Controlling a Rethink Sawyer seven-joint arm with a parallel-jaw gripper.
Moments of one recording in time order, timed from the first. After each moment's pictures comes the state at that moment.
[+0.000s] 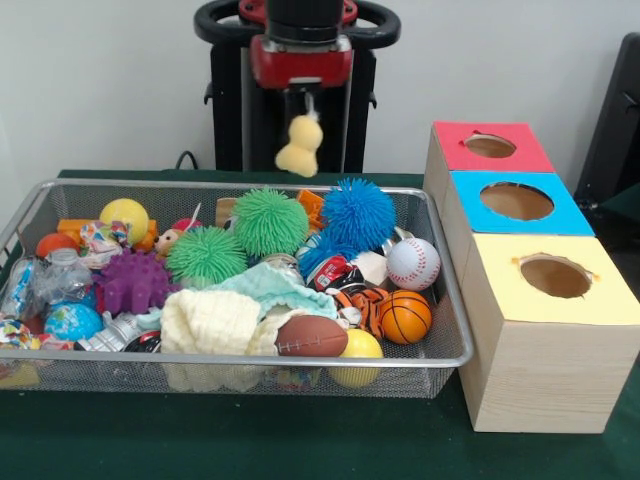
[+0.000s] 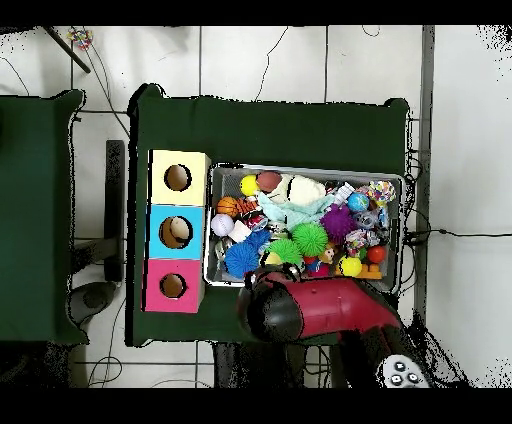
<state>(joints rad) -0.53 -0.96 0.30 2.10 -0.46 0.43 1.61</state>
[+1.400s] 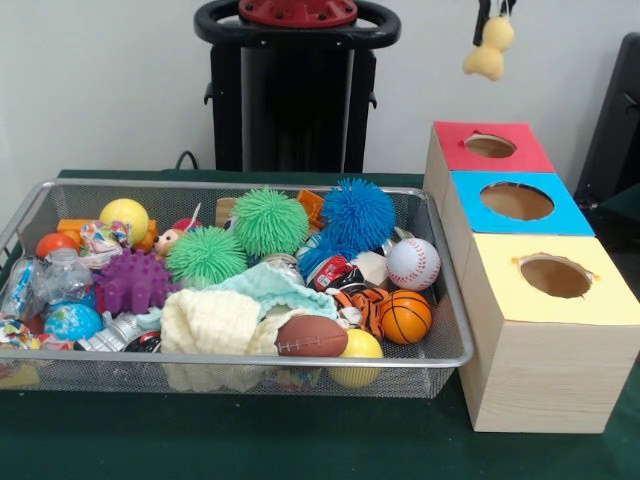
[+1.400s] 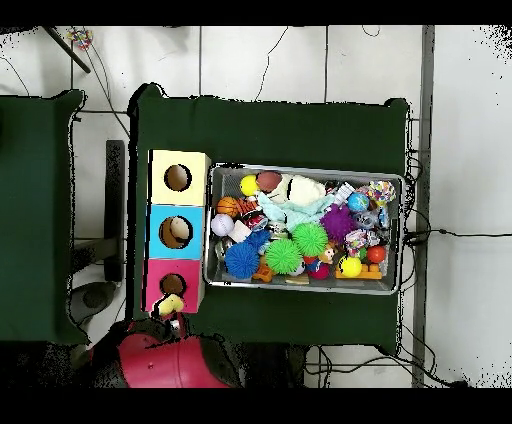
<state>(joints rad) 0.05 -1.21 0.10 2.21 -0.15 0.52 1.78</state>
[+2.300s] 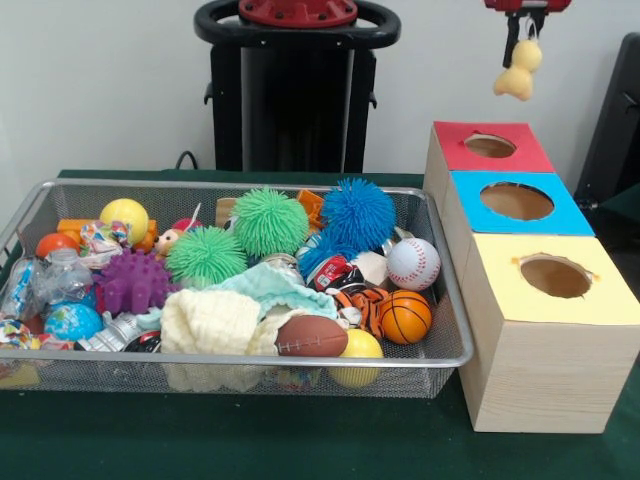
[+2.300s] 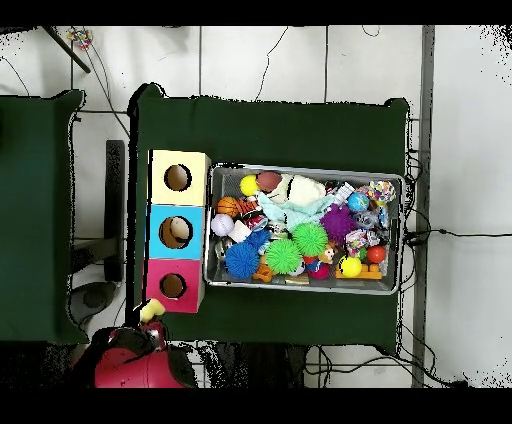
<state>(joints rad) 0.25 -1.09 -0.01 2.21 -0.13 0.32 1.90</state>
